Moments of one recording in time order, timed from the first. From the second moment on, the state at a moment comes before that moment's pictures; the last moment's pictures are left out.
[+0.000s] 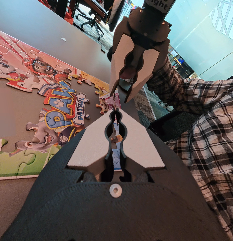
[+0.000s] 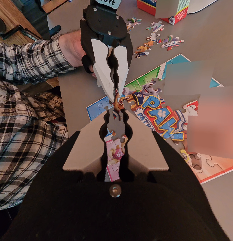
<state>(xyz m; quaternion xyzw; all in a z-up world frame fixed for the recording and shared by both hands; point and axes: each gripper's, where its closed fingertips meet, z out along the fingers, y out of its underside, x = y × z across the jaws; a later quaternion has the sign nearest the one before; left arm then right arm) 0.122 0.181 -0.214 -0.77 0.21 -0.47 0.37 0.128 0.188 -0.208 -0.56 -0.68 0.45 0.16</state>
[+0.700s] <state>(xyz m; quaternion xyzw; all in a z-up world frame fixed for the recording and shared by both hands) 0.095 0.156 -0.237 -0.83 0.24 -0.41 0.30 0.129 0.142 -0.253 -0.55 -0.73 0.41 -0.03</state>
